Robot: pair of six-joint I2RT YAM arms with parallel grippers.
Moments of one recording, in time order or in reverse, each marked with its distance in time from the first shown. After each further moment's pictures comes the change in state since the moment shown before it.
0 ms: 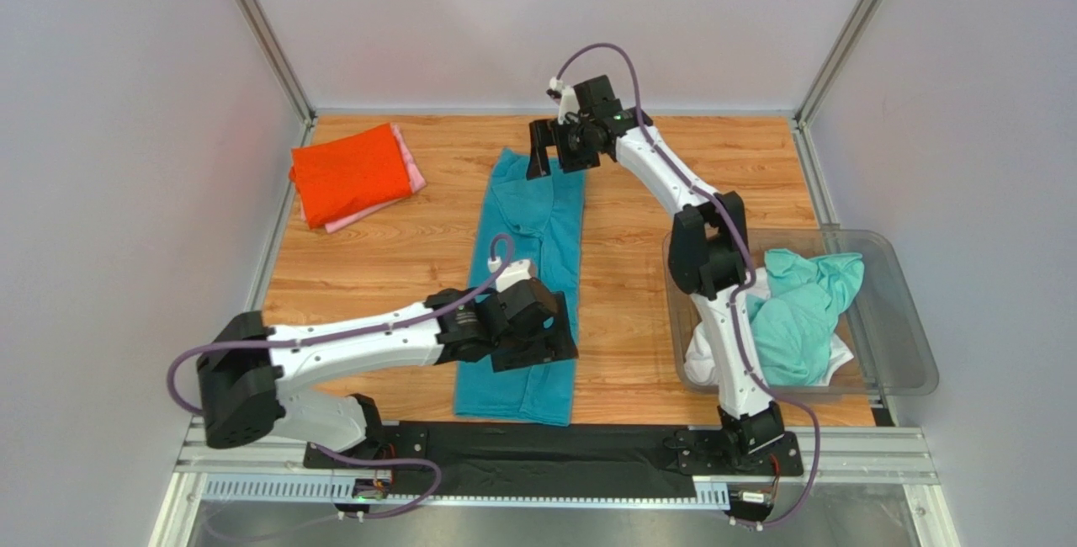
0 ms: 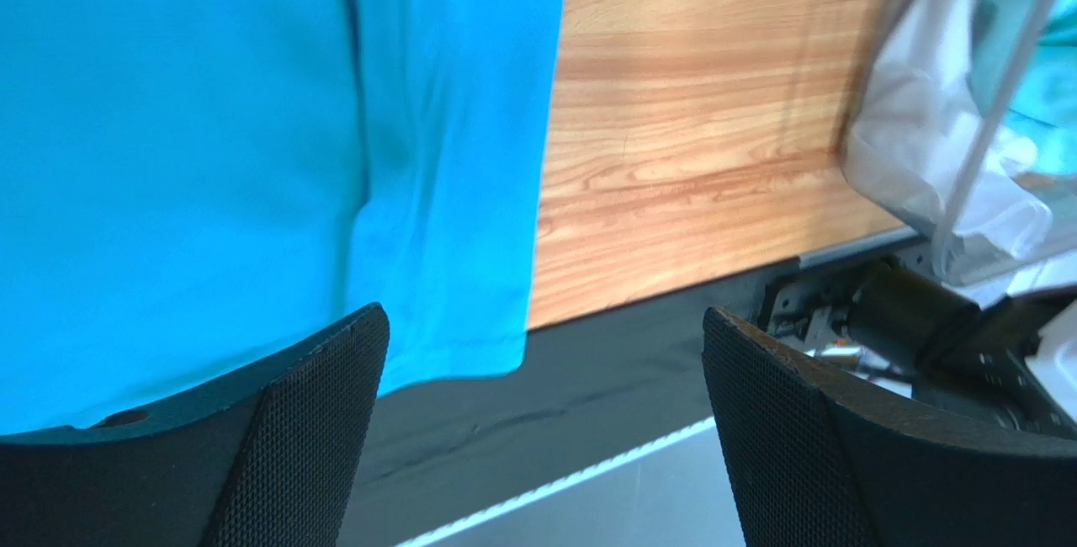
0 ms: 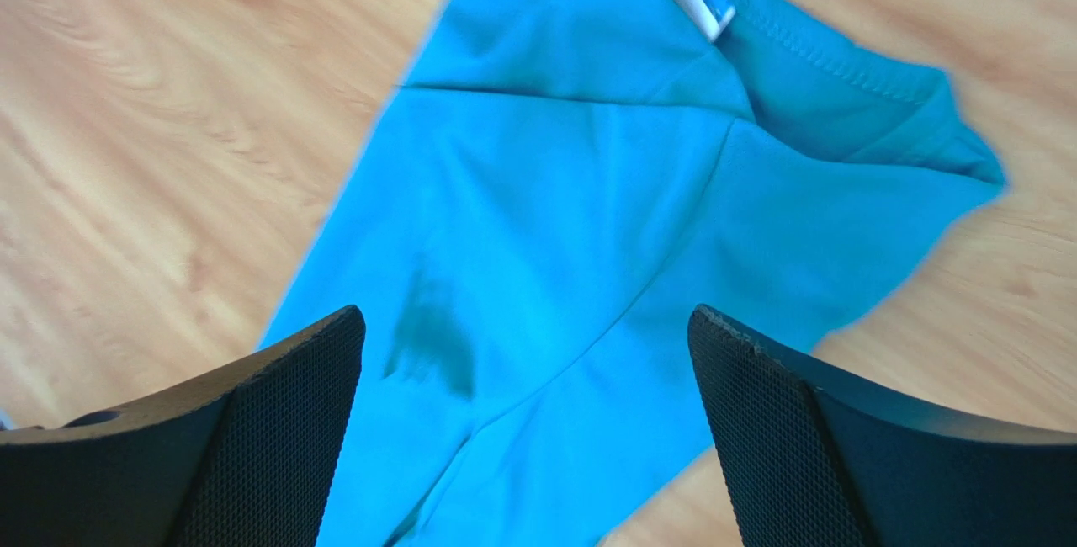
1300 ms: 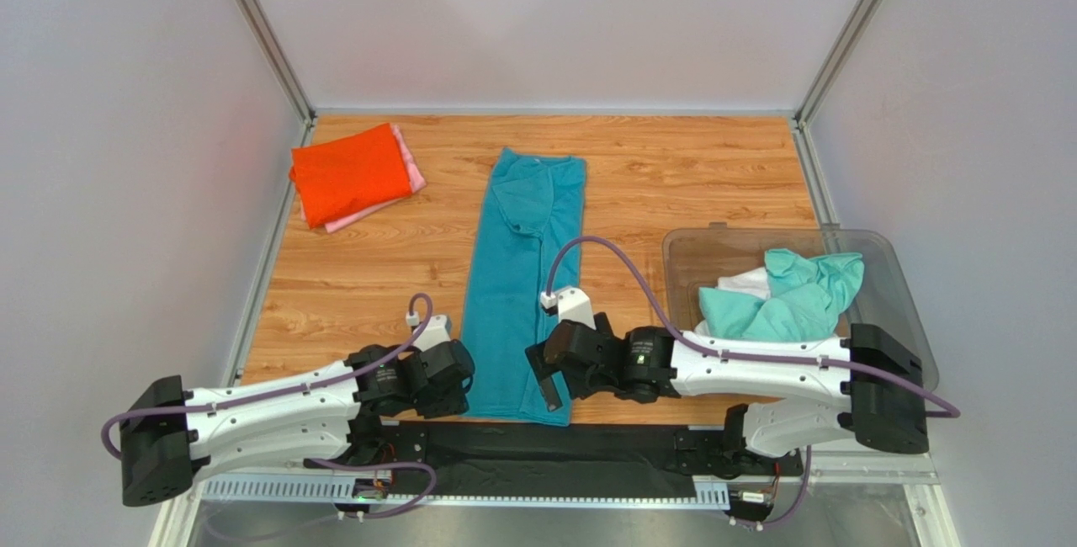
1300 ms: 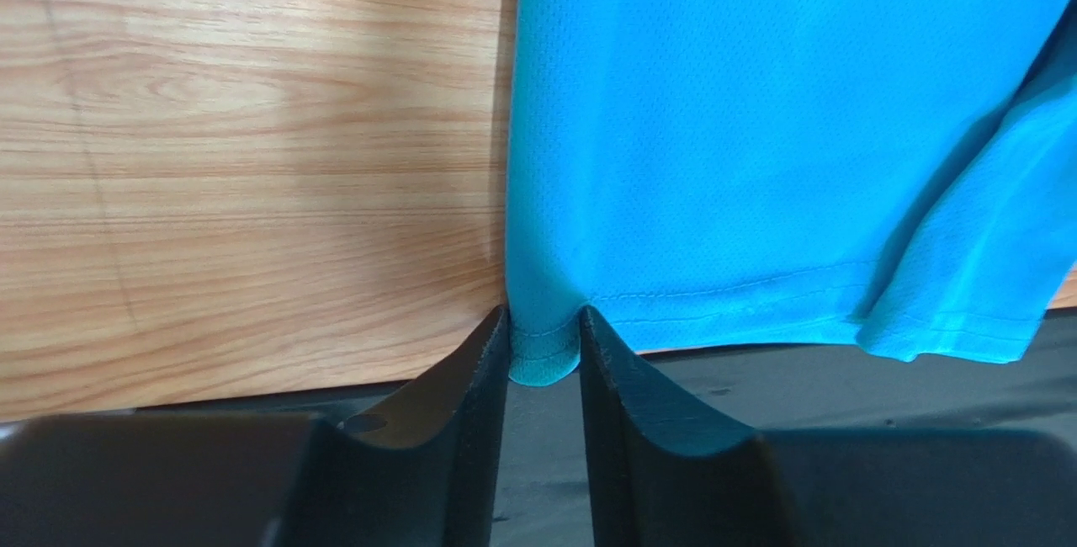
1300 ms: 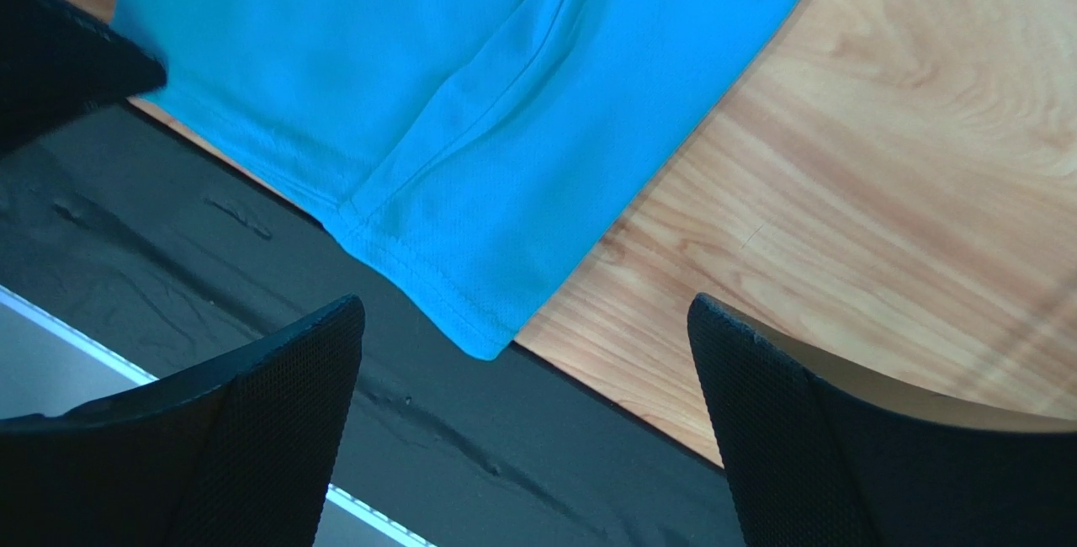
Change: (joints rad) left arm 0.001 -0.529 -0.531 -0.203 -0.080 -0.023; right arm 0.888 -1.153 -1.432 0.115 0.701 0.583
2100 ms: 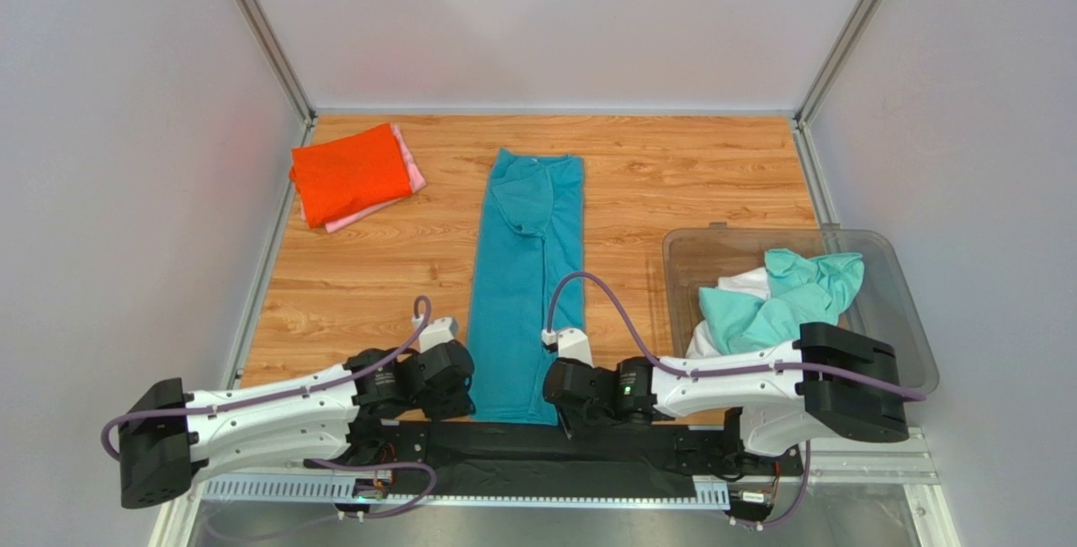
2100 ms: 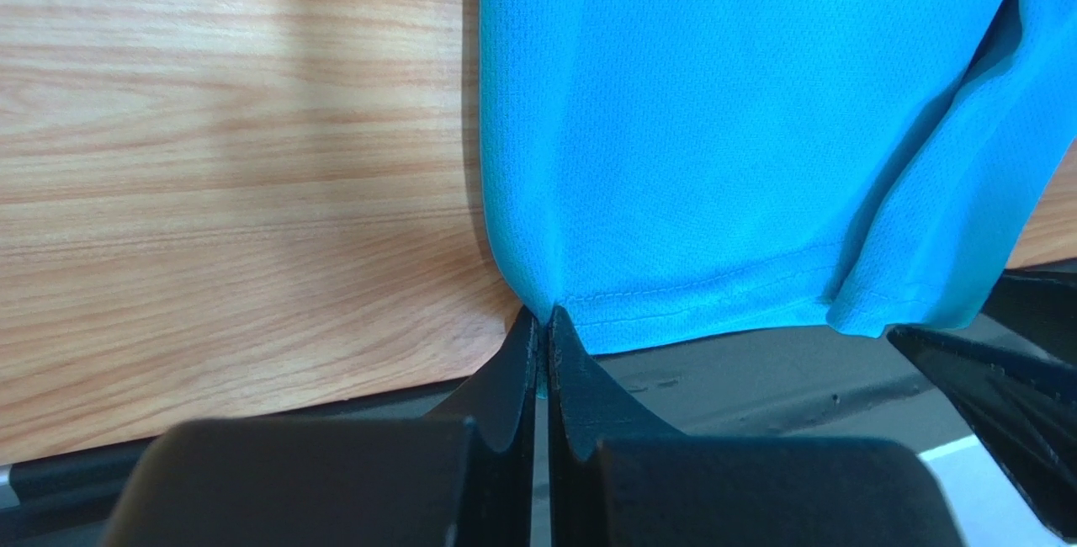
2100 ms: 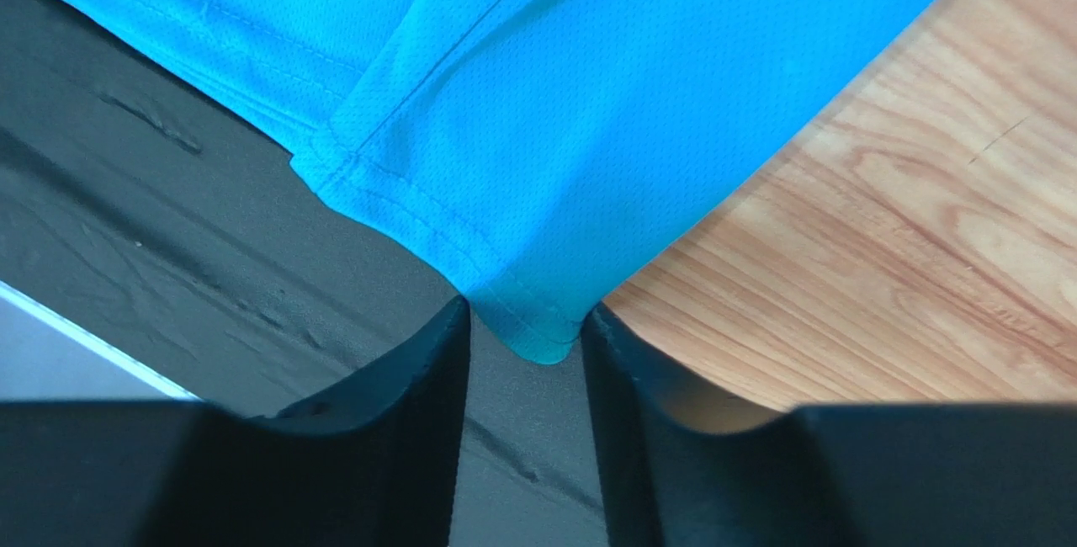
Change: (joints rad) left arm 0.001 -0.014 -0.043 0.116 0.057 -0.006; right arm 0.099 0.098 -0.180 0.190 -0.117 0.172
